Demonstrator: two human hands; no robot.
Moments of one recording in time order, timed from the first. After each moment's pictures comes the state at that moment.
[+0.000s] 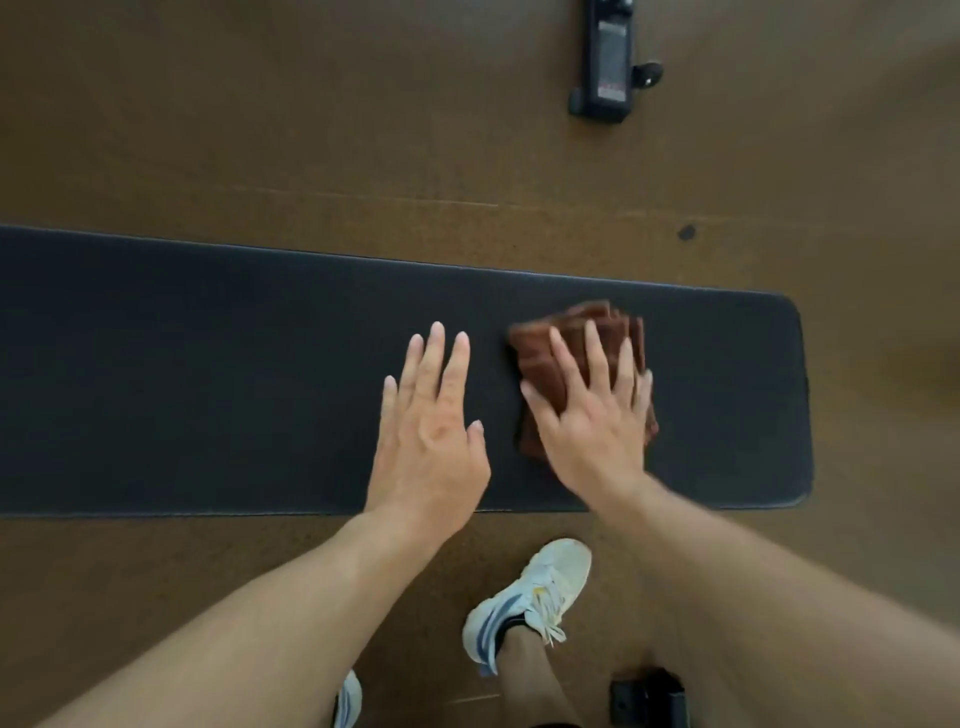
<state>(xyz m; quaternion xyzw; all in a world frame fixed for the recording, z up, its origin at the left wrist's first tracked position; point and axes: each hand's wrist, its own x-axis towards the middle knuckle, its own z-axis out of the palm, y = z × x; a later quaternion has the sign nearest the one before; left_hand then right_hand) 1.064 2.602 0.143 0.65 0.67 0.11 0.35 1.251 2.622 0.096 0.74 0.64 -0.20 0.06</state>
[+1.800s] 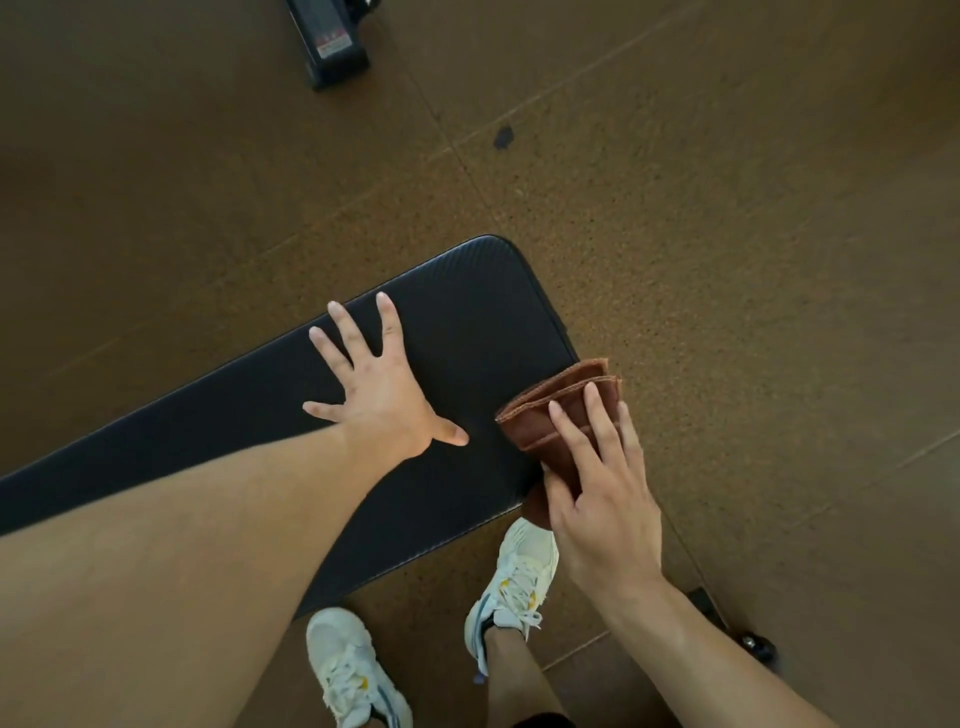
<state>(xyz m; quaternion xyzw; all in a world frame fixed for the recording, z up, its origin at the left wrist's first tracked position) 1.352 2.710 0.130 0.63 0.65 -0.29 0.32 1.473 2.511 0.107 0.84 0.43 -0.32 -0.13</state>
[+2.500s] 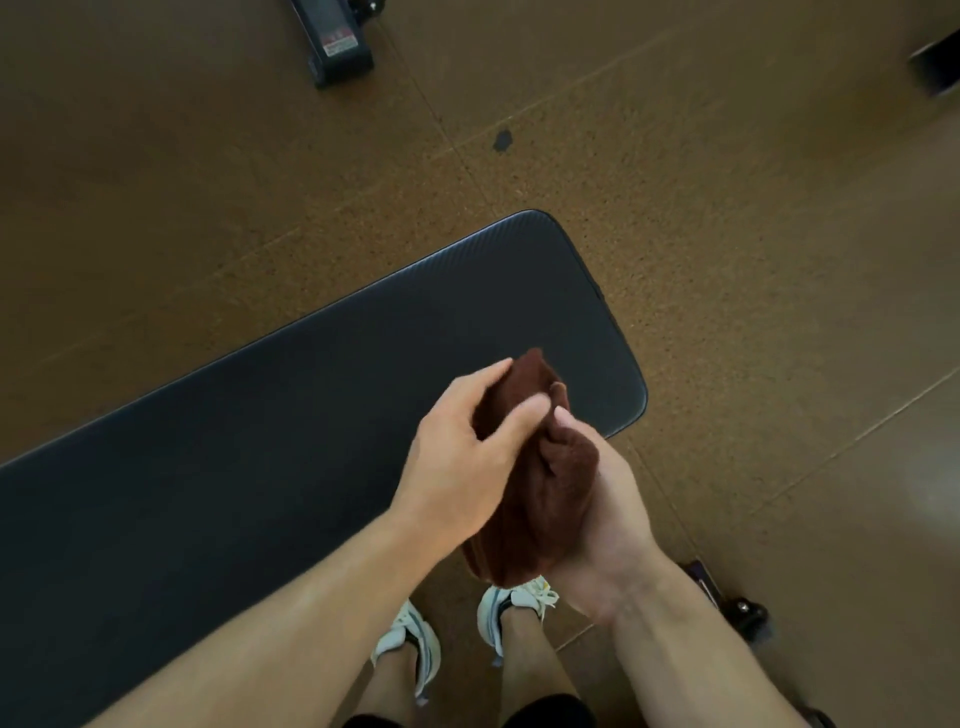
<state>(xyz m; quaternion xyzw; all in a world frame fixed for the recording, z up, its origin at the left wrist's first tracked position) 1.280 2.636 0.180 0.57 0.52 0.08 0.63 1.379 2.553 0.205 0.48 -0.22 -0.65 -0.54</state>
